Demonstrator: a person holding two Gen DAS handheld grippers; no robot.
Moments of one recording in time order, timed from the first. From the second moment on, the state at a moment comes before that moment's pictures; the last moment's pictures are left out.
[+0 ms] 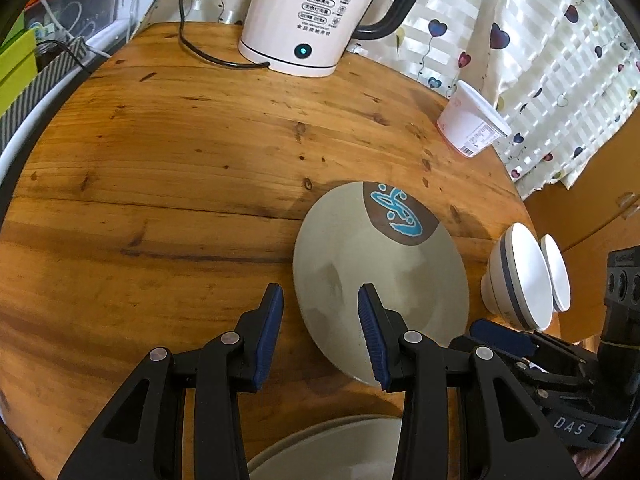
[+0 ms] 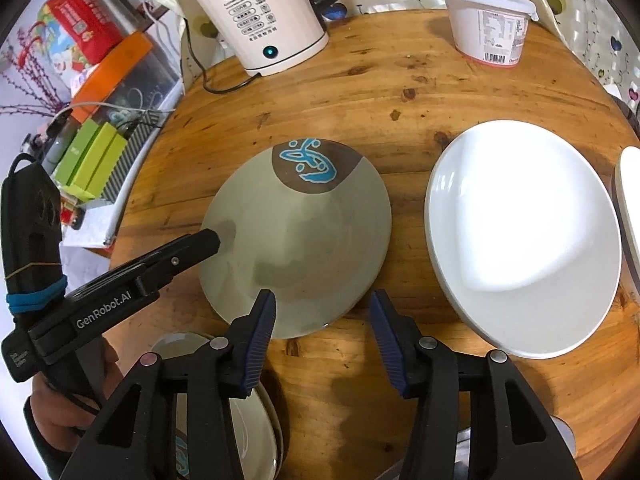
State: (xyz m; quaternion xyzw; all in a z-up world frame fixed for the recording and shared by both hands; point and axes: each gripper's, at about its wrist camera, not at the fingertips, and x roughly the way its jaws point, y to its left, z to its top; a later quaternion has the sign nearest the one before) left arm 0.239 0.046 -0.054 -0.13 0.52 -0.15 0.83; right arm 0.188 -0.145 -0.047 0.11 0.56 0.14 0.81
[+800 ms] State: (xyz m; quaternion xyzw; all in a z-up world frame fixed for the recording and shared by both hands) left arm 0.236 0.055 -0.061 -0.12 0.51 -0.14 0.84; right arm 0.198 -0.139 -0.052 0.10 0.56 0.13 0.82
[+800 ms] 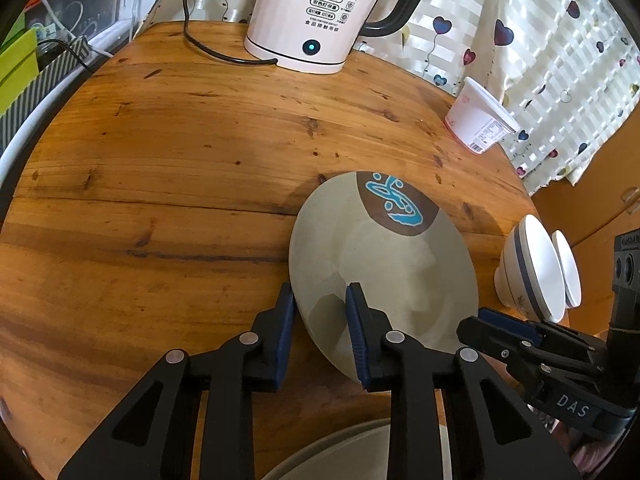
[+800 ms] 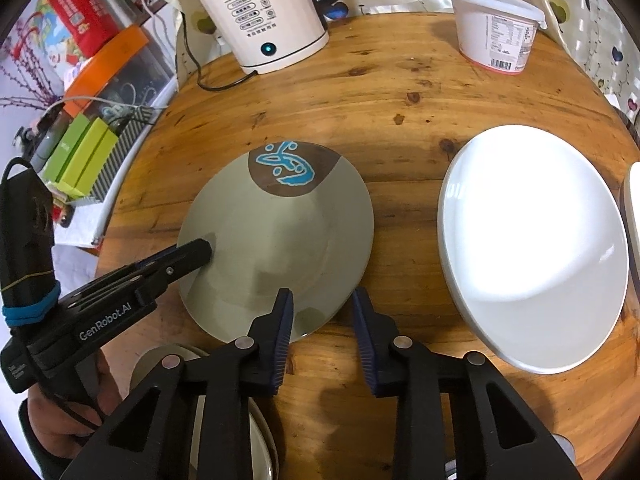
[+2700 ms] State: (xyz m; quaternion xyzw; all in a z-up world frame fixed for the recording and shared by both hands) left arm 0.236 0.071 -0.056 -0.18 0.50 -0.15 0.84; right arm 0.193 -0.154 -0.055 0.11 0.56 0.10 0.81
